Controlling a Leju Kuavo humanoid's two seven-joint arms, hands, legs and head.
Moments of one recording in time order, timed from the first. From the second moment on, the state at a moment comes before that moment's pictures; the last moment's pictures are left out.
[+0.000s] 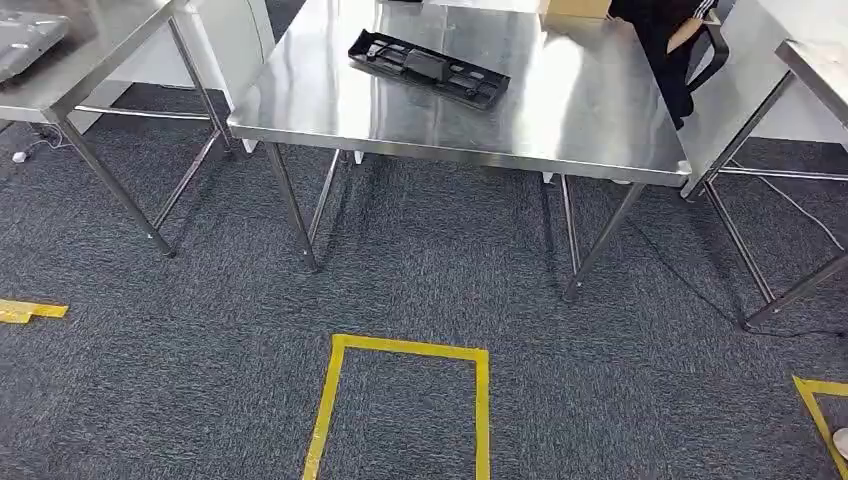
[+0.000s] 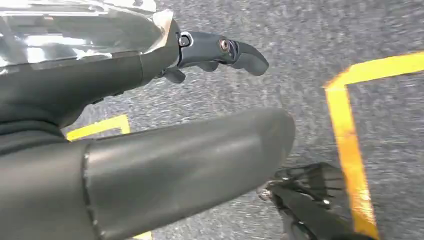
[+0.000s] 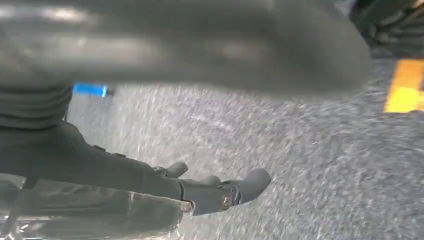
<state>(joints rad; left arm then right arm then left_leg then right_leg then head) -0.06 0.07 -0.92 -0.16 0.80 0.18 -0.16 0.01 -0.04 -0.13 -0.23 0.39 -0.17 0.03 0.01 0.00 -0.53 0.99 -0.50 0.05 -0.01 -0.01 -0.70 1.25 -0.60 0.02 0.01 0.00</state>
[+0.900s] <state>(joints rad) -0.05 0.07 -0.93 -0.17 0.80 0.18 -0.18 -0.01 -0.04 -0.04 -0.19 0.45 -0.18 0.03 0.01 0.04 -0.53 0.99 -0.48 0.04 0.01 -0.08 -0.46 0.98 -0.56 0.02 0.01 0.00</state>
